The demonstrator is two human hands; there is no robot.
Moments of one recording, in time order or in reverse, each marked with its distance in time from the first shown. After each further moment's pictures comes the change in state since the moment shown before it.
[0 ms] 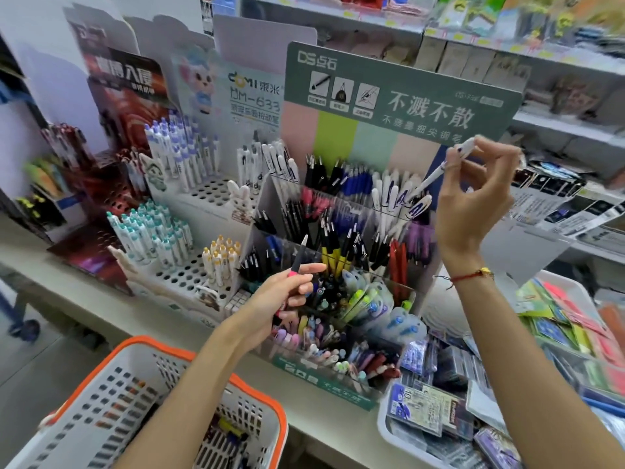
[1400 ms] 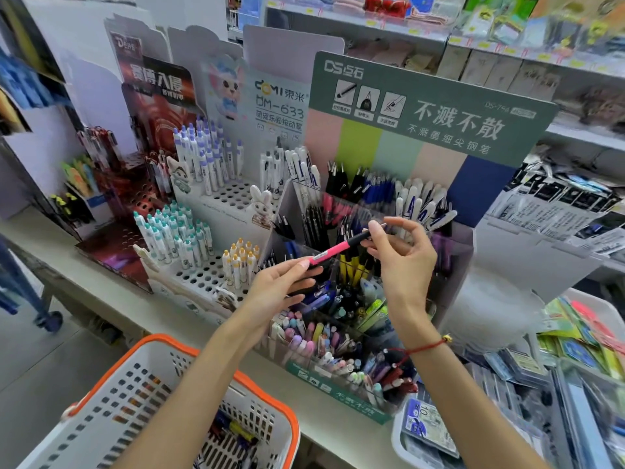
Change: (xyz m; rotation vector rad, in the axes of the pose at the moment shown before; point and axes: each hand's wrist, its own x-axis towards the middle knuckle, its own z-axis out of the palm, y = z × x) left_hand -0.009 0.012 -0.017 0.065 0.284 0.101; right_hand -0.091 -0.045 0.016 0.291 -0.372 0.828
